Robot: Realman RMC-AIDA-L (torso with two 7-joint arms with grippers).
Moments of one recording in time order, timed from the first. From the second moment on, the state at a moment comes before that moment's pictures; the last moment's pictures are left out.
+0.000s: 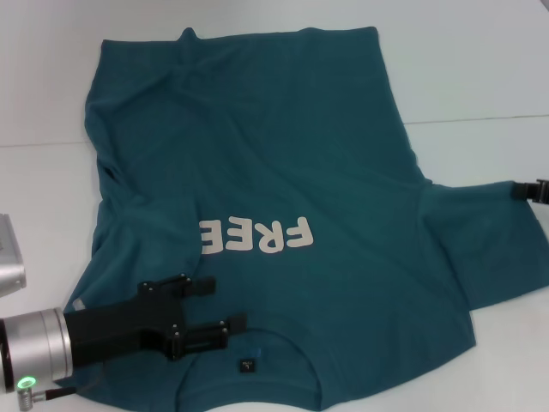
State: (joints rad) left arm -0.46 -2.17 0.77 0.63 1.94 1.45 -1.35; right arm 0.52 1.98 -0.57 -0.71 -2.19 -1.05 2.09
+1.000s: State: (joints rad) left arm -0.46 -2.17 0.77 0.61 1.91 1.44 -1.35; right arm 0.63 1.95 -0.61 -0.73 -2.21 -1.09 2.11
